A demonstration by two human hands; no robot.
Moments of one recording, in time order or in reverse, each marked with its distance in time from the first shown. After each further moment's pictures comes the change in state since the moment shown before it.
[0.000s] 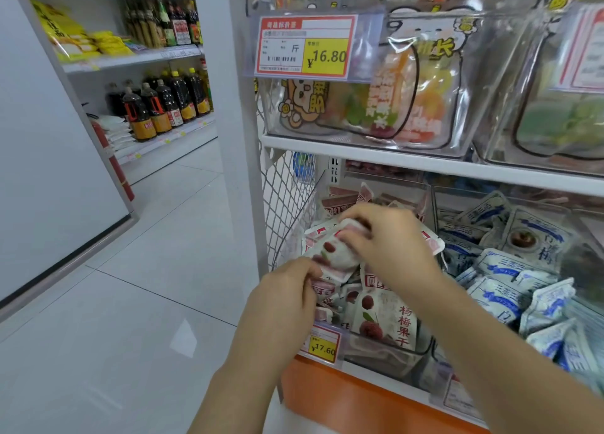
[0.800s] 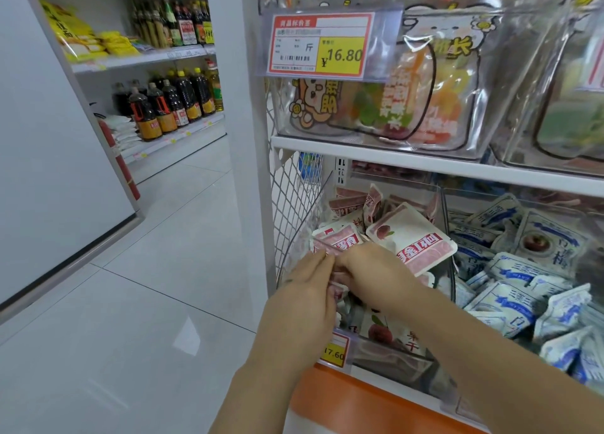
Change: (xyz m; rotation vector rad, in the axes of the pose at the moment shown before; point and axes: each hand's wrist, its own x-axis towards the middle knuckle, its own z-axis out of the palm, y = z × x) left_hand 0.002 -0.004 0.016 0.122 -0.083 0.101; right_hand 0.008 0.019 0.037 -0.397 -0.423 -0.149
